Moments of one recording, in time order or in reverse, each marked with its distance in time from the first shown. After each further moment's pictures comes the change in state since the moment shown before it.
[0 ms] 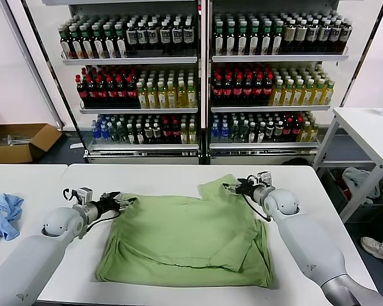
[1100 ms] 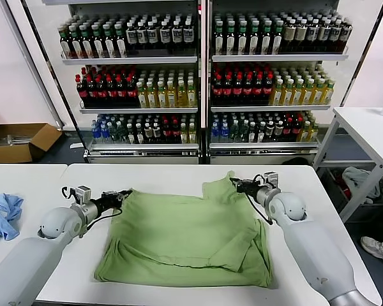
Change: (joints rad) left arm 0.087 0.043 -0.099 -0.160 -0.016 -0.032 0.006; right arm -0.197 -0.060 0.173 0.348 0.139 -0.051 0.070
